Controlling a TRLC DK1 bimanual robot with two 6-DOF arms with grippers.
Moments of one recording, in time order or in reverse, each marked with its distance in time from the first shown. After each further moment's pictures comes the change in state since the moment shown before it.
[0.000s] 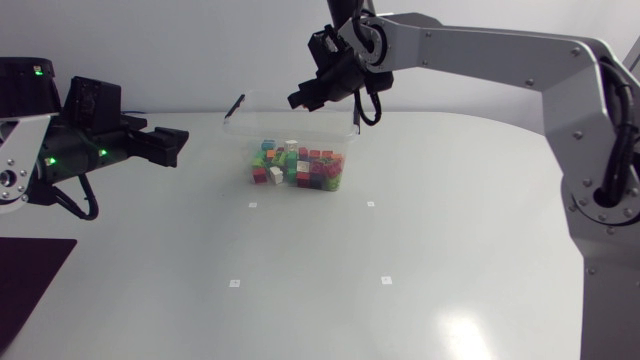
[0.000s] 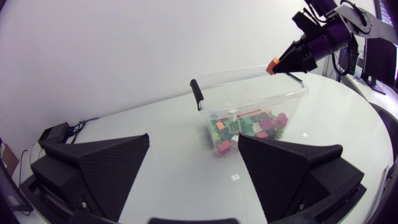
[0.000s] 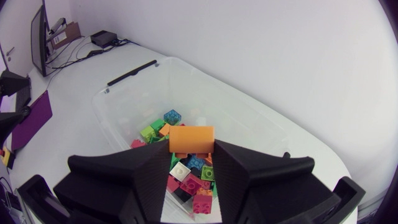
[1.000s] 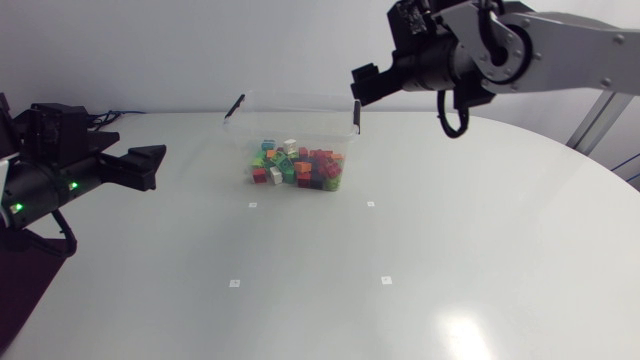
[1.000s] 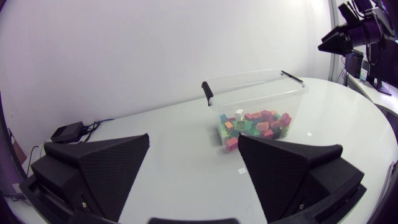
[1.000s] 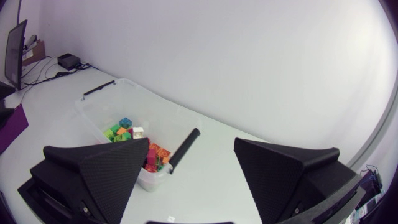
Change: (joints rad) left arm 0.040 -0.231 -0.197 0.052 -0.027 0.000; right arm -0.046 -0.585 -0.673 0.312 0.261 -0.040
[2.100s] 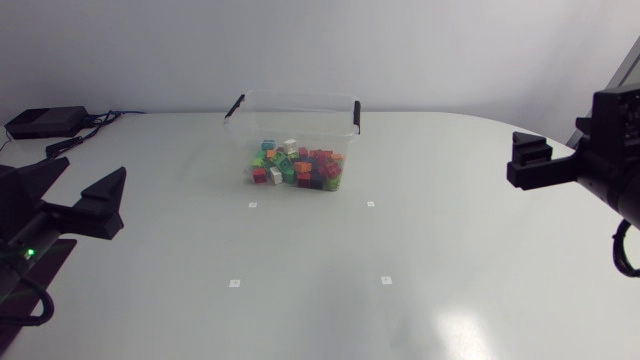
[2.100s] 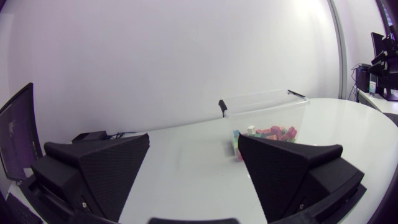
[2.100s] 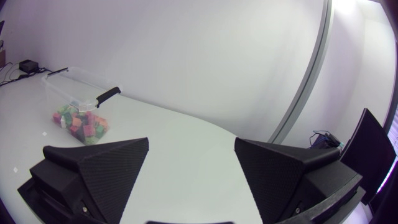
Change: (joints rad) left arm 0.046 -0.477 -0.283 0.029 -0.053 -0.038; right arm -0.253 -0.846 -0.715 0.050 0.106 -0.088
